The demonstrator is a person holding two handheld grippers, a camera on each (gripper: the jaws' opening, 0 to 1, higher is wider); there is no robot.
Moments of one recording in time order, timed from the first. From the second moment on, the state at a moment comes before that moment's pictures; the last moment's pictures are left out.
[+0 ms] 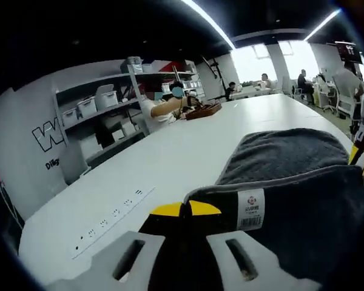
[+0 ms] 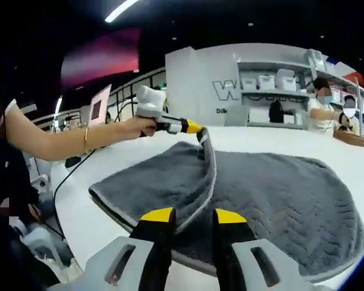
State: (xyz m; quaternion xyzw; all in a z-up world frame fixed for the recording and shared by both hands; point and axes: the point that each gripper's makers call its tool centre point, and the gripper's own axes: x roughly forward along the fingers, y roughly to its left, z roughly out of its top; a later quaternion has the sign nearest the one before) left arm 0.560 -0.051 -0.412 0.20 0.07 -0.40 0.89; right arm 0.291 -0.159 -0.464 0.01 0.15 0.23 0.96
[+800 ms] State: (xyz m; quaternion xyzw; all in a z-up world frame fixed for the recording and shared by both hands) left arm 0.553 -0.002 -0.437 0.02 0.12 -0.38 0.91; right arm 0.287 -0.127 -0.451 -0.01 0.12 0.28 0.95
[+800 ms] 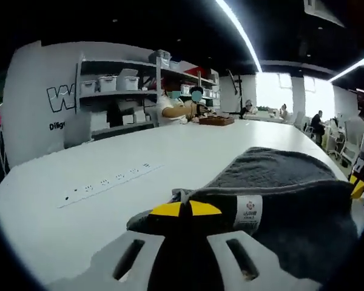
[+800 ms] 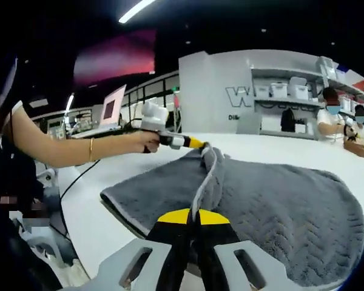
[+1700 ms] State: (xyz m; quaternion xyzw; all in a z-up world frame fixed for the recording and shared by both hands) left arm 0.532 -0.007 -0.450 -0.37 0.27 -0.38 0.80; right arm 0.278 -0.107 -0.442 -0.06 0.10 0.31 0.95
